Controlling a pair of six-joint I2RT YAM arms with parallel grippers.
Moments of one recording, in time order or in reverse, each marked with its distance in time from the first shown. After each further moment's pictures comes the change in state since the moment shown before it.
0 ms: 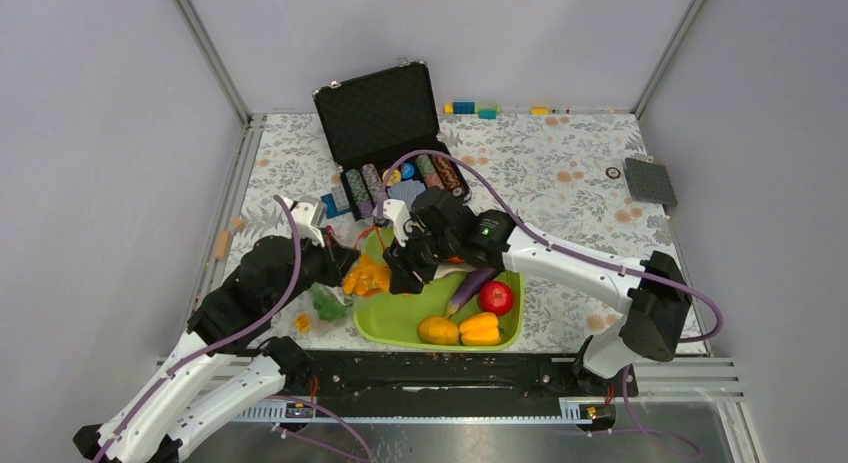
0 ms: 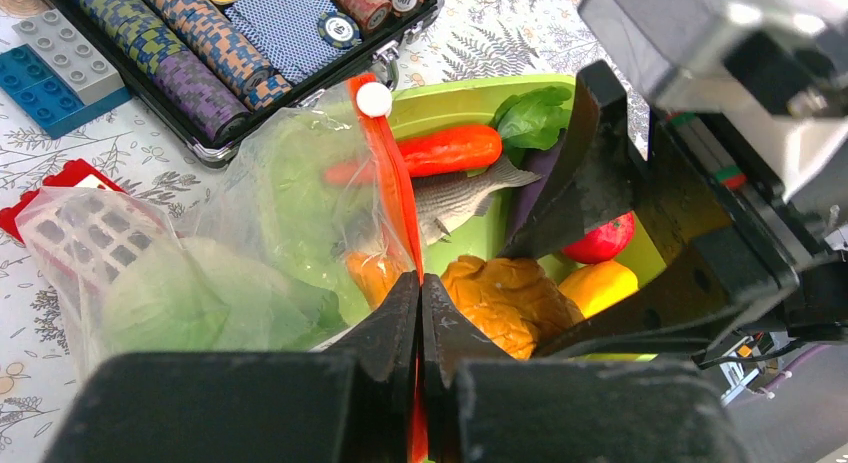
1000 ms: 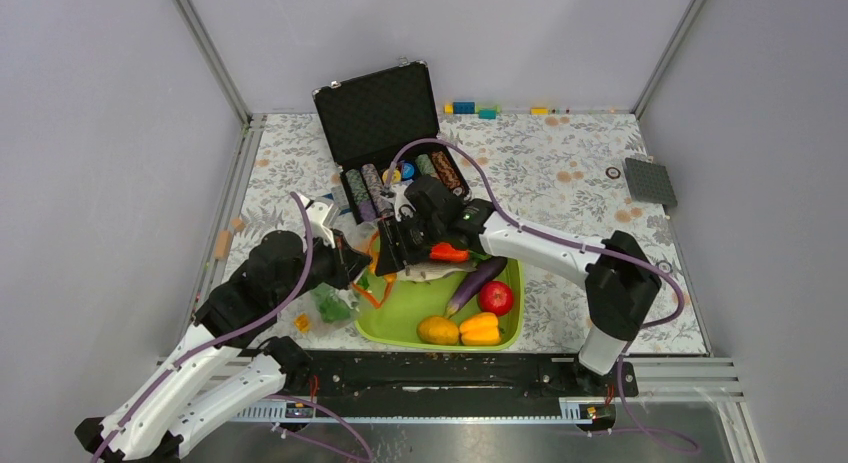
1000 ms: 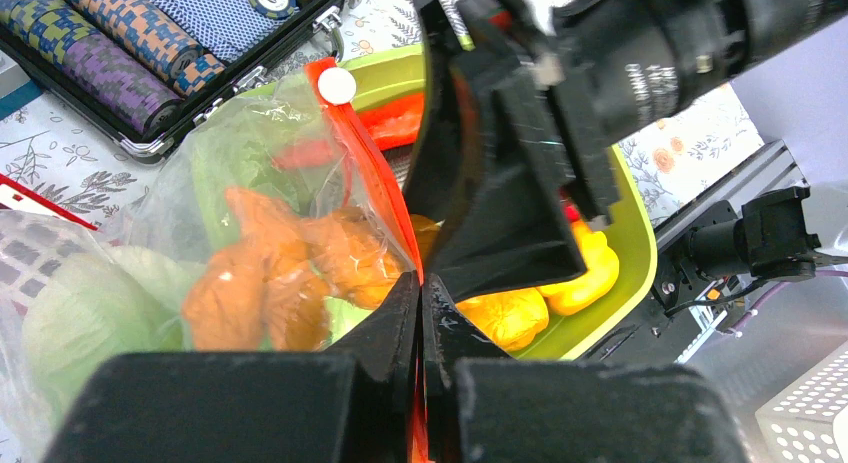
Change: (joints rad) left arm 0.000 0.047 0.000 0.022 0.135 0.020; right arm -0.093 0.158 0.038 0.110 -0.042 0.430
